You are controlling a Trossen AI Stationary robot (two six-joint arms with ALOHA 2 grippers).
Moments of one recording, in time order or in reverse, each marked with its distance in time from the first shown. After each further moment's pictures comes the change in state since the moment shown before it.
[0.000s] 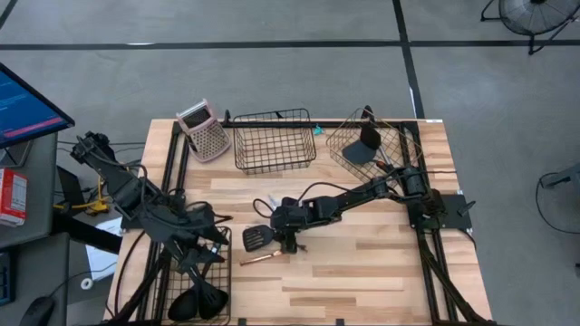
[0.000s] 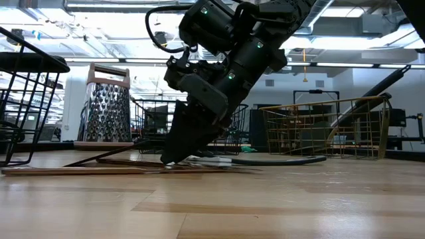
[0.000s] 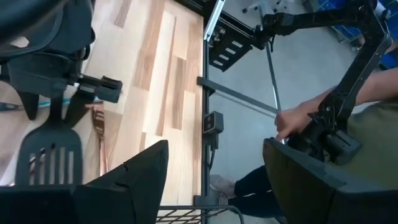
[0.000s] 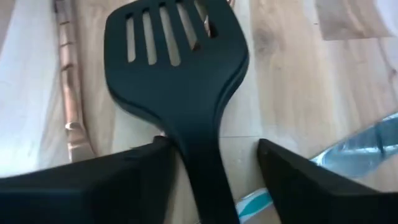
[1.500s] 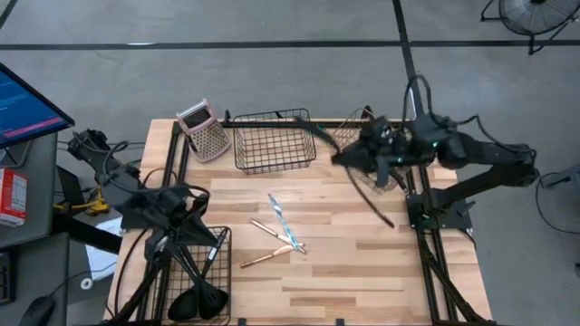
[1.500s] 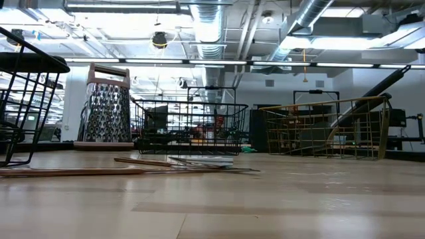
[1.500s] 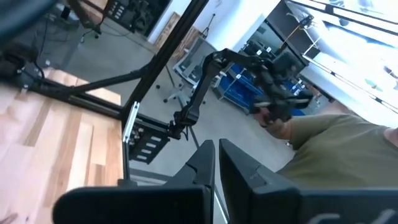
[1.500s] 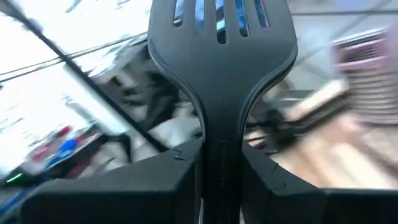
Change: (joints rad) left arm 0.000 -0.115 0.000 0.428 -0.004 0.185; right arm -0.105 -1.048 -0.002 -0.193 -0.032 0.499
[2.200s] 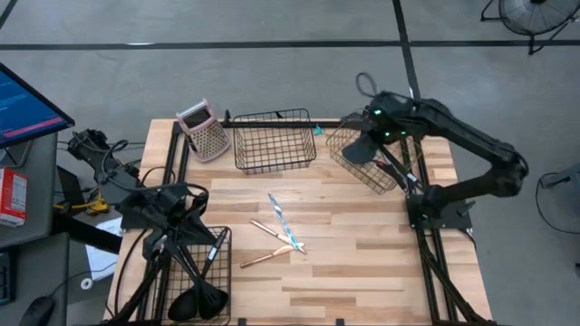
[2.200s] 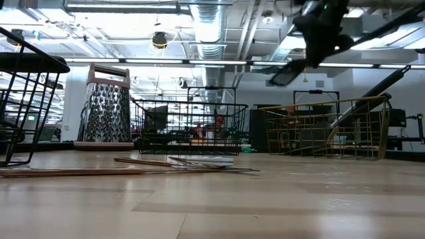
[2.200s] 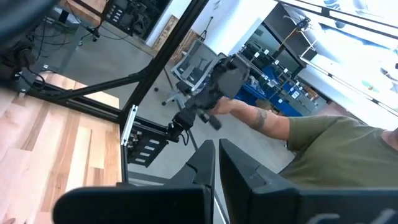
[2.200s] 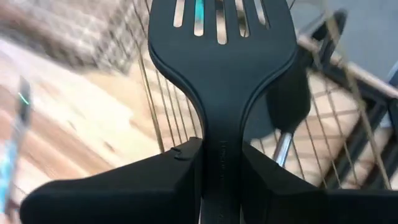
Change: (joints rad) left arm 0.000 -0.006 0.000 0.009 0.001 0.008; right arm -0.575 0.157 0.000 -0.925 0.161 -0.268
